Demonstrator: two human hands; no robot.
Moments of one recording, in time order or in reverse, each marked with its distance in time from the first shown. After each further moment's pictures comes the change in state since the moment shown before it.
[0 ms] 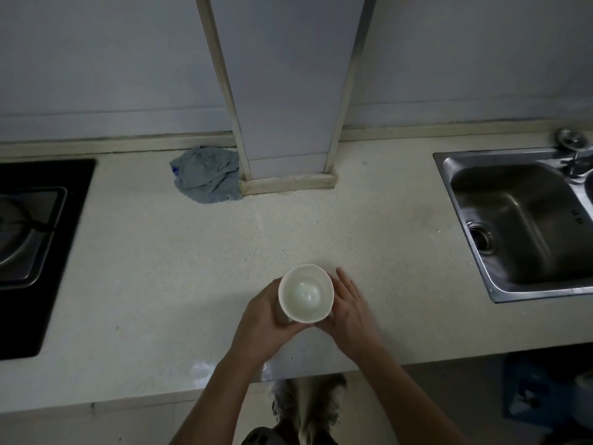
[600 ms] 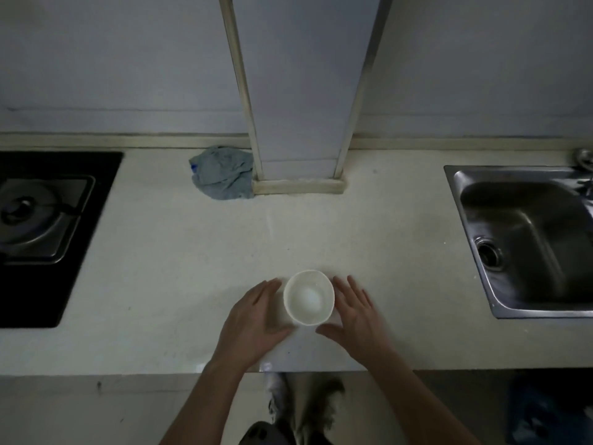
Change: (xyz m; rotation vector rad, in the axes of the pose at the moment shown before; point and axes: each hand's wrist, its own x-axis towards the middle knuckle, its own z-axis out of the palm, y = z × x) left_hand -0.021 -0.009 -0.010 0.386 0.002 -0.063; right_hand -0.014 0.021 -0.018 -0.176 -0.089 -0.047
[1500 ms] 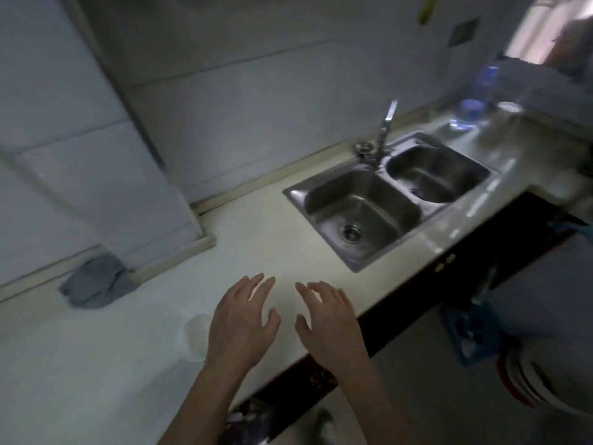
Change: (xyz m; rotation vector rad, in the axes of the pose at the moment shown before) left_hand -0.030 0.201 0.019 0.358 0.093 0.608; right_hand -0.137 -0.024 -0.143 0.008 0.506 0.551
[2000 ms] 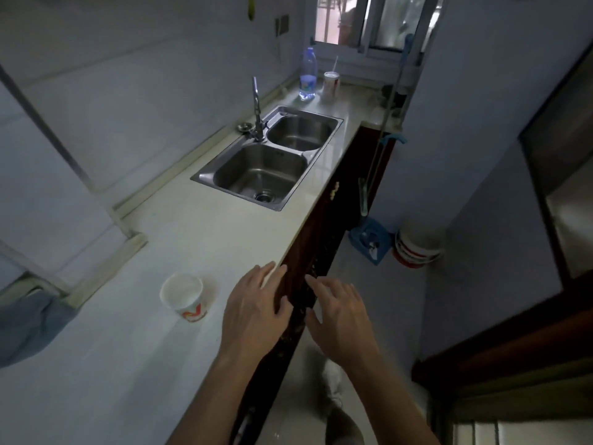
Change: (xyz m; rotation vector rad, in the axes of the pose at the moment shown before) left_hand -0.151 -0.025 -0.036 -0.116 -0.158 0.564; right_hand -0.227 -0.128 -0.005 -0.131 0.221 0.506
